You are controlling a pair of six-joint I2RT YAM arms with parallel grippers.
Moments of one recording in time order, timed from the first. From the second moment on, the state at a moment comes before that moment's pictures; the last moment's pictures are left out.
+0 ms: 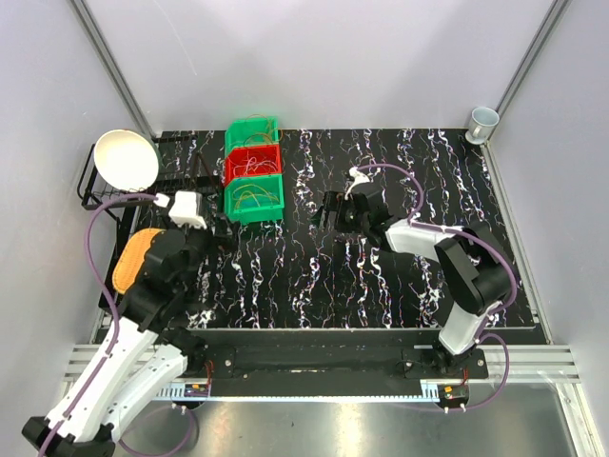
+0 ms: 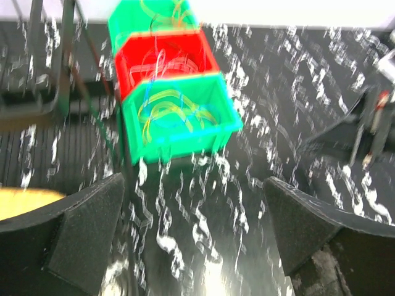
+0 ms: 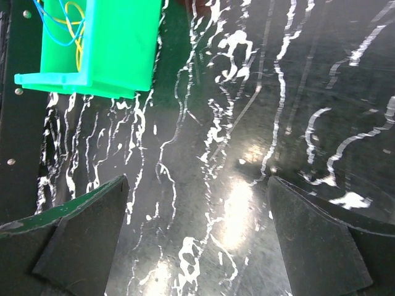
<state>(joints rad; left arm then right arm) -0.46 0.59 0.68 -0.27 -0.24 -0.20 0.55 1.76 0.94 0.26 -0.16 0.60</state>
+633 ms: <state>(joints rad) -0.46 0.18 0.56 -0.48 -0.29 -0.23 0.55 1.33 0.84 0.13 0.37 0.56</state>
